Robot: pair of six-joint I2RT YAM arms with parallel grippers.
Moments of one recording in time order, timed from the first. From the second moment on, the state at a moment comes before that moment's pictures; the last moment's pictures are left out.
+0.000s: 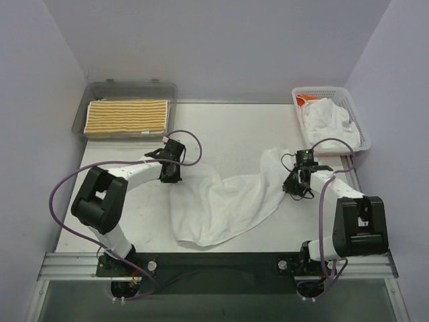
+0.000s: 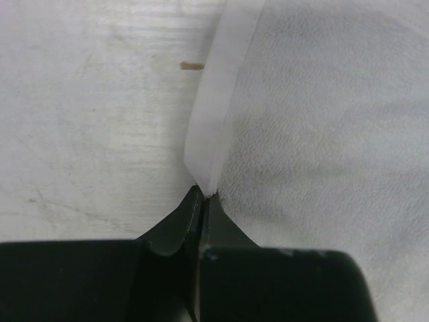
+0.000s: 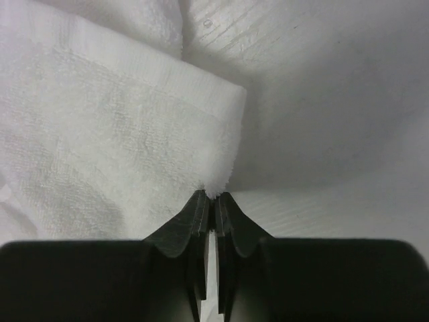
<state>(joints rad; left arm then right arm) -0.49 1.72 1.00 -0.40 -0.24 -0.45 0.05 1.41 0.68 -0.42 0.05 0.66</state>
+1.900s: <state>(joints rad) -0.46 1.64 1.09 -0.61 -0.13 -0.38 0.35 1.60 0.97 -0.71 0.18 0.63</state>
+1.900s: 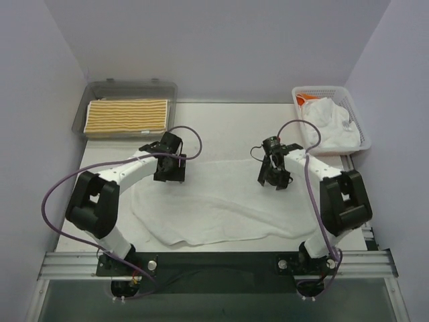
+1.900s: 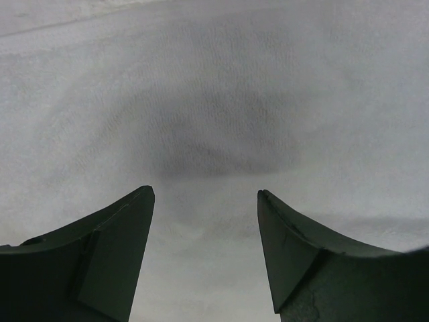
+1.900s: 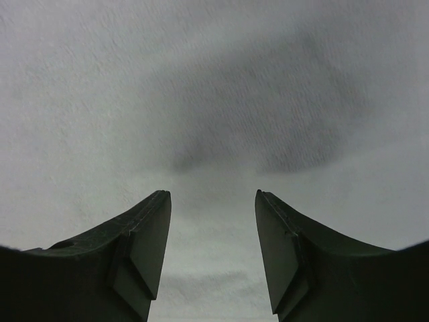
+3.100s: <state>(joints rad) -0.45 1.28 0.74 -0.52 -0.02 -0.55 0.59 1.57 1.09 -0.66 -0.03 0.52</state>
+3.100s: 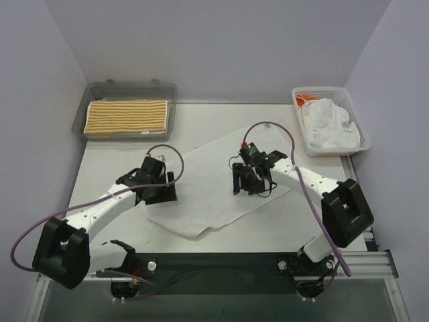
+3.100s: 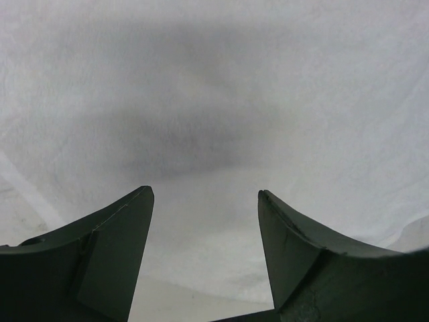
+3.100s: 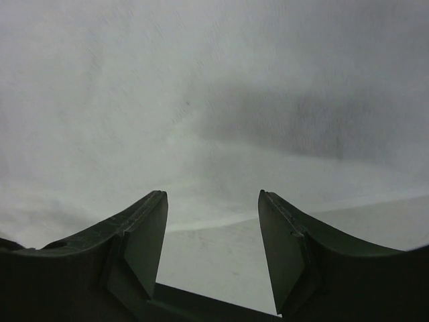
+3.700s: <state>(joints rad) -0.07 0.92 0.72 -0.72 -0.10 -0.53 1.27 1.57 1.20 -0.60 0.15 0.20</state>
